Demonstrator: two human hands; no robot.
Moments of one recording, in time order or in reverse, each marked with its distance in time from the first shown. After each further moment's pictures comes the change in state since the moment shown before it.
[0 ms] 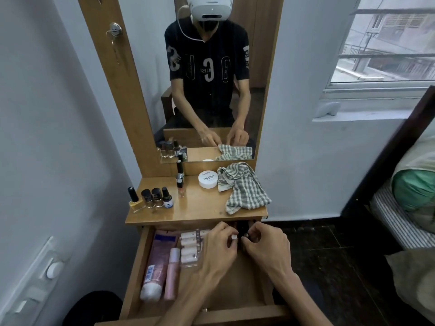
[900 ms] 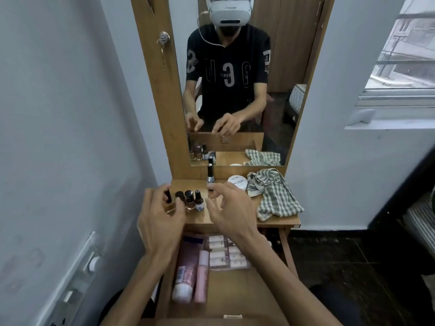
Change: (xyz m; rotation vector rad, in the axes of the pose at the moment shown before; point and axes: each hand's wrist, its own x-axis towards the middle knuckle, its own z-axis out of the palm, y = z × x) left_hand 0.014 -0.062 -0.173 0.072 0.665 -0.184; right_hand 0.039 -0.173 0.024 0.206 0.020 -0.421
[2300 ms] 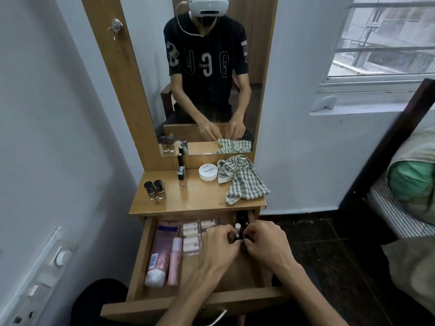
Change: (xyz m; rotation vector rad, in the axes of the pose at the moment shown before) left_hand -0.137 0.072 0.091 0.005 -0.712 0.075; right_hand -0.112 0.113 -0.077 -0.344 -0.294 0.289
